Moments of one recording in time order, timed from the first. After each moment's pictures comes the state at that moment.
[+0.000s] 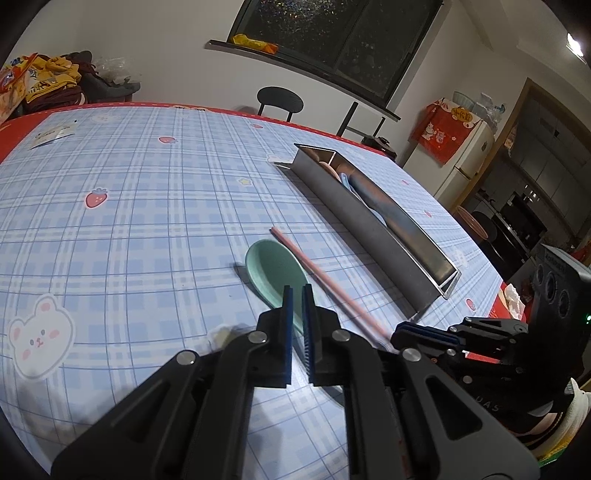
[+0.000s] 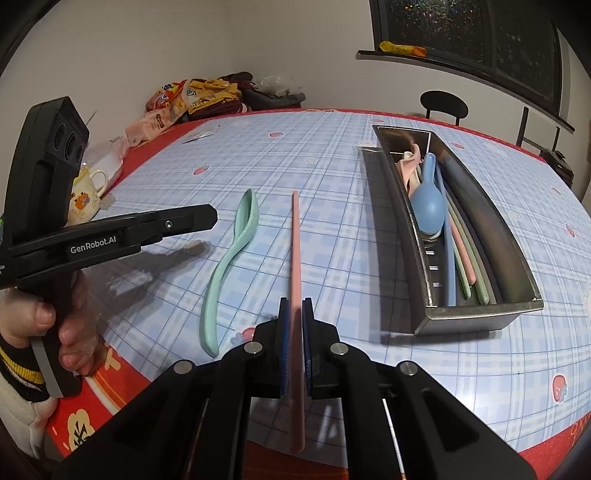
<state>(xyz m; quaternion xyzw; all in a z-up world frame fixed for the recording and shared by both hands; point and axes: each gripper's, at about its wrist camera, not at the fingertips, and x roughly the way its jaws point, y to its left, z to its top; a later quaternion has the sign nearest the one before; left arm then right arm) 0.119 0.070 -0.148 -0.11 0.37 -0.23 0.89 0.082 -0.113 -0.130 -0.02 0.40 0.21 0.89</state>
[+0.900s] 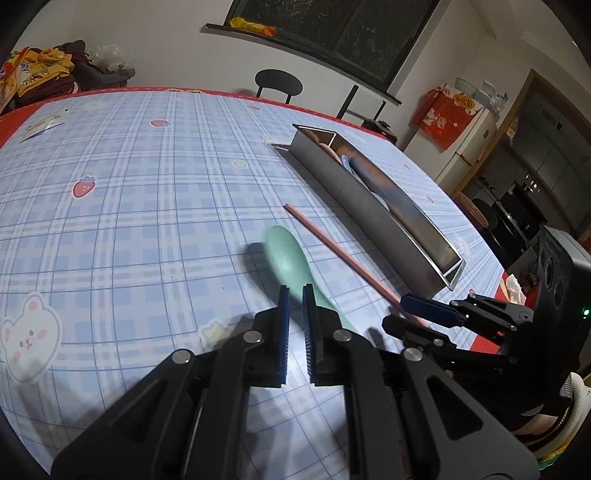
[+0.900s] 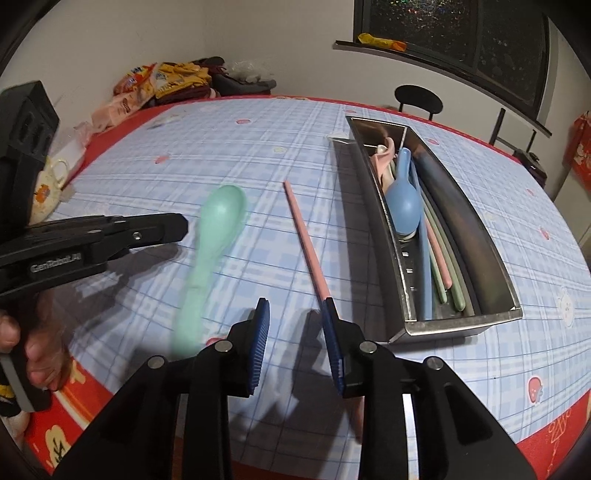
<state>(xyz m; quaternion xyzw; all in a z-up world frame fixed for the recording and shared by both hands) 0.128 0.063 -0.154 -0.10 0.41 -0.23 0.88 0.099 -0.106 -0.136 -0.06 0.42 0.13 0.89</state>
